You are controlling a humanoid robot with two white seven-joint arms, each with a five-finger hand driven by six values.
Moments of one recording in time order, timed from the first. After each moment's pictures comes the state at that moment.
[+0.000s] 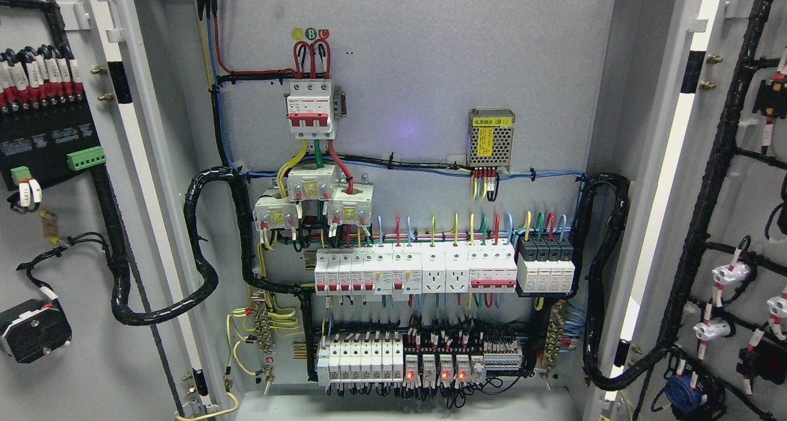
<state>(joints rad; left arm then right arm) 0.60 0.27 -0.07 -1.24 0.53 -0.52 -0.14 0.34 -0.21 0.23 -1.09 -0.50 -0.36 0.46</state>
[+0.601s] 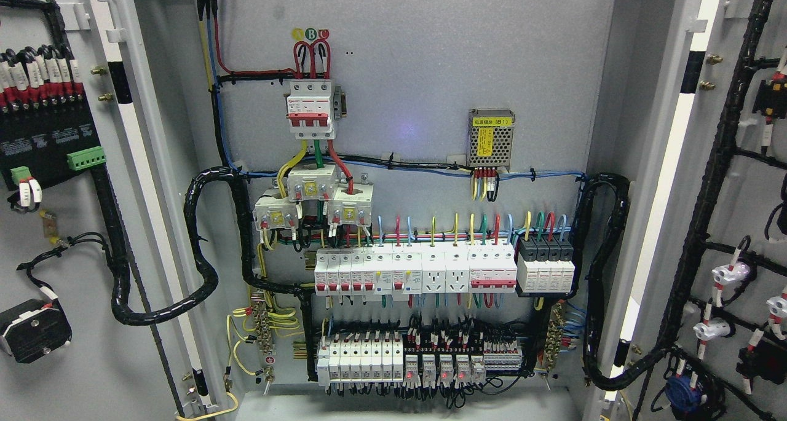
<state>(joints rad) 0.43 0.22 -0.13 -0.73 0.52 -0.46 -0.16 0.21 -0.09 0.24 -0.58 -0.36 -0.33 0.27</state>
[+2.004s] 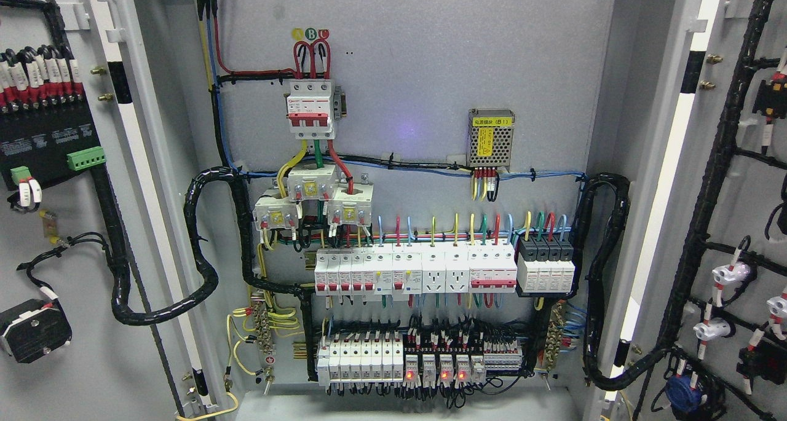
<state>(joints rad) 0.10 0.07 -0.15 0.01 0.25 -0.17 -0.15 0.16 -0.01 0.25 -0.20 -0.19 -0.11 0.08</state>
